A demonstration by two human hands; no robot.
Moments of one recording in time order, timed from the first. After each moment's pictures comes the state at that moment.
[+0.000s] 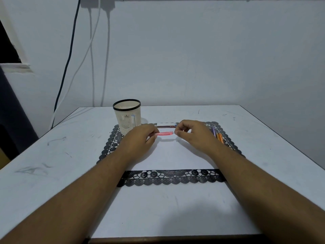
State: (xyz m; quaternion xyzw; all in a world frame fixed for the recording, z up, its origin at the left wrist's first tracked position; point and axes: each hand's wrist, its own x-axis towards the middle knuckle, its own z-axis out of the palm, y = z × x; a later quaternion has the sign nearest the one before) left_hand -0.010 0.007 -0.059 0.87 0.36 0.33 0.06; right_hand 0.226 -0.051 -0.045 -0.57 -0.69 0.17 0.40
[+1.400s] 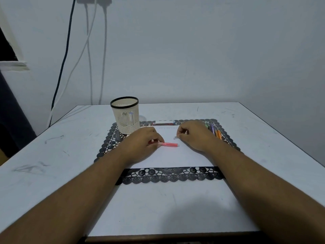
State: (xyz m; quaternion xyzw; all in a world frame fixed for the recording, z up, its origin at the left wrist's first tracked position) left_hand -0.010 0.006 -0.065 0.92 0.30 0.23 0.08; right_hand 0.240 -0.033 -0.058 -0.63 -0.73 0.06 0.26
